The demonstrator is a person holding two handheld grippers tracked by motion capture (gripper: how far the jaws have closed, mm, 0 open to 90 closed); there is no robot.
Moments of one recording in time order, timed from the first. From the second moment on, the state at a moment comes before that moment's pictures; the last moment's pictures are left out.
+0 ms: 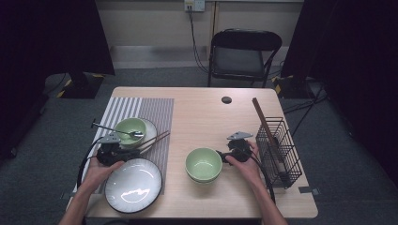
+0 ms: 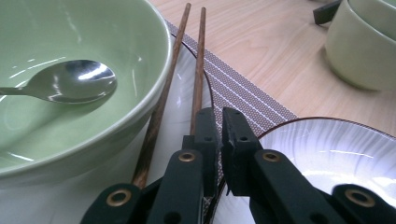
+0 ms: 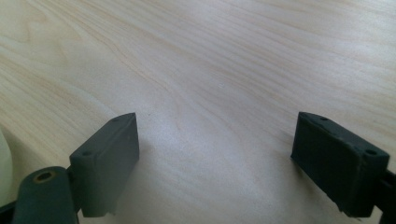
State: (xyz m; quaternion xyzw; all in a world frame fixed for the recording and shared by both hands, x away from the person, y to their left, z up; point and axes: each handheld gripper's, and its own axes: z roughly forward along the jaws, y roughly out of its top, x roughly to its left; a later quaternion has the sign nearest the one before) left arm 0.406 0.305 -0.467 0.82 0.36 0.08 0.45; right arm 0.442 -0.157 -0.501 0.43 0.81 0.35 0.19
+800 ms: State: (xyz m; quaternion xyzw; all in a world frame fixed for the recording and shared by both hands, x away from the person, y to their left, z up) left arm 0.406 0.312 -0.465 0.81 0.36 0.08 0.46; right arm 0.442 -0.157 -0.501 0.43 0.81 0.35 0.19
